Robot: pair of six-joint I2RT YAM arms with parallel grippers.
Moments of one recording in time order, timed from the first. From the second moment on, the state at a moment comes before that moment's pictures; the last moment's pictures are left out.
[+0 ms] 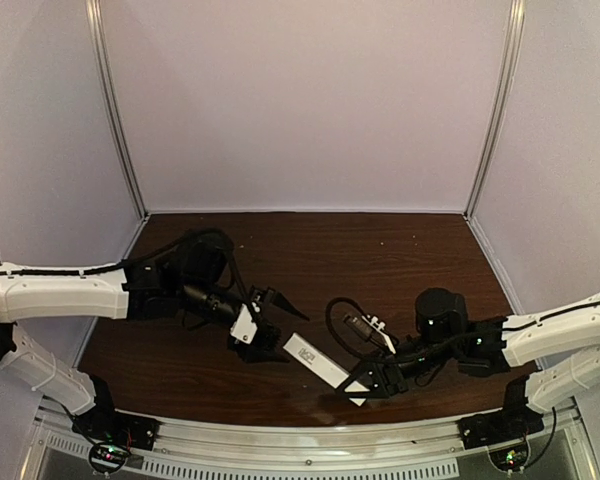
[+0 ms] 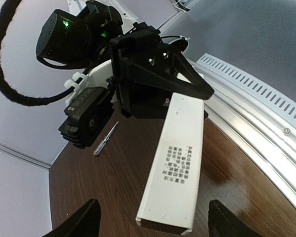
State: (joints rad) left arm -1.00 1.35 0.90 -0.13 0.64 1.11; right arm 1.08 1.20 0.46 0.37 -0.71 0.74
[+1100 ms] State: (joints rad) left arm -0.99 1.43 0.92 -0.13 0.90 1.07; right arm 1.15 1.22 0.47 0.42 -0.73 0.70
